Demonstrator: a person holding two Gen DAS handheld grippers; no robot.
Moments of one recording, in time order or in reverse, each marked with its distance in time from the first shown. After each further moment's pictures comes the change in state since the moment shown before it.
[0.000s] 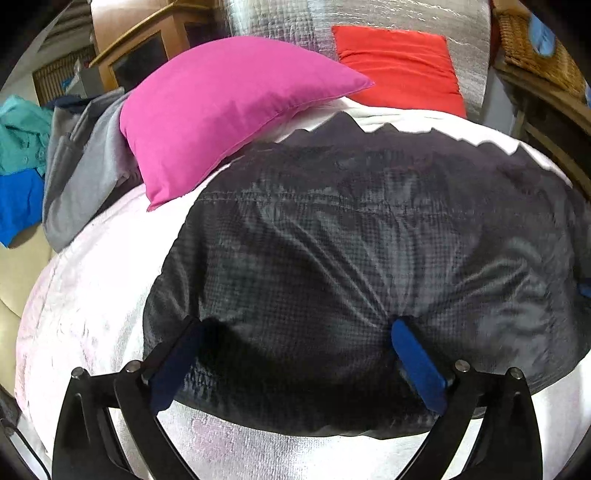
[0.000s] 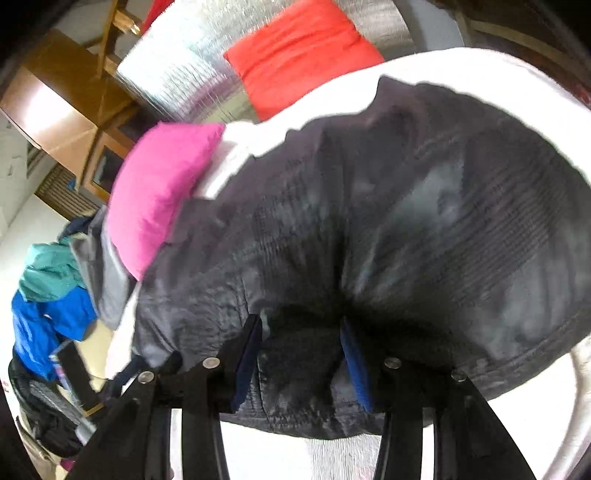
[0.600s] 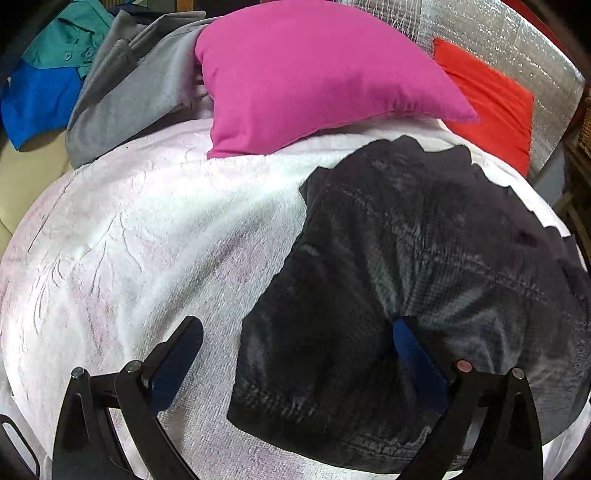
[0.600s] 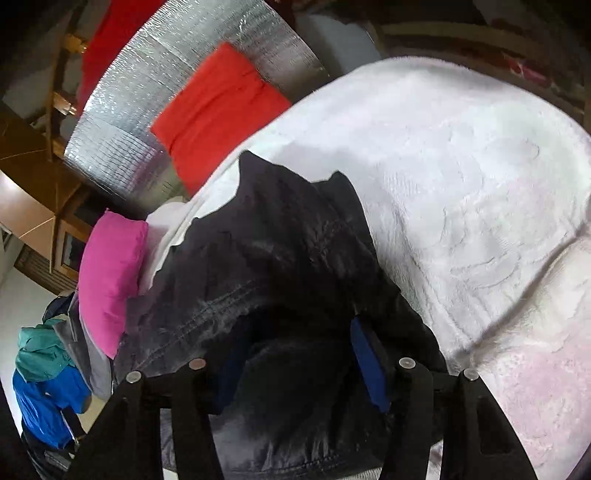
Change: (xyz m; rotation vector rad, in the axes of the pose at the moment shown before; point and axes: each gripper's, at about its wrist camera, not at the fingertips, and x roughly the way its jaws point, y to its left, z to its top) left arm 0.035 0.088 0.013 -0.311 0.105 0.012; right arm -0.034 -0.117 0.049 0.225 -0.105 -0.095
